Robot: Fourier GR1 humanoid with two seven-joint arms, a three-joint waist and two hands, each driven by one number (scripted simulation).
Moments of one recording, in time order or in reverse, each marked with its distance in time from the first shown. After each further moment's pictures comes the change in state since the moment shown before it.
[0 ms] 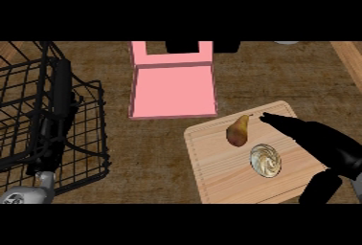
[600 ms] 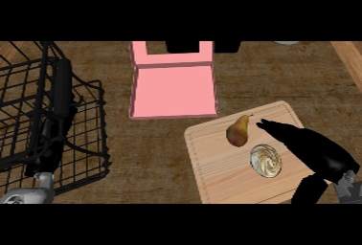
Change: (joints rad) left arm 0.011 -0.049 0.057 -0.018 -0.050 -0.053 0.027; right arm 0.063 0.126 -0.025 0.031 0.188 0.053 0.018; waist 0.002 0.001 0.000
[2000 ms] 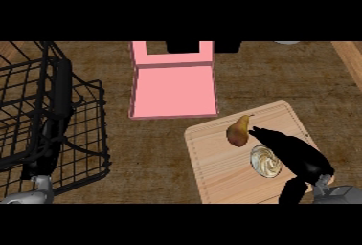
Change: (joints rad) left arm 0.022 -0.091 0.106 -0.043 -0.122 -0.101 0.003; right arm 0.078 0.207 -0.069 0.127 0.308 0.032 -0.180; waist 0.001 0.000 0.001
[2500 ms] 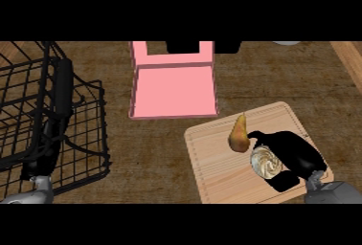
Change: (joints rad) left arm 0.000 -0.024 0.027 -0.005 -0.027 -0.025 0.004; right arm -0.022 0.057 -0.022 0.047 0.111 -0.059 -0.064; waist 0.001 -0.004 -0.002
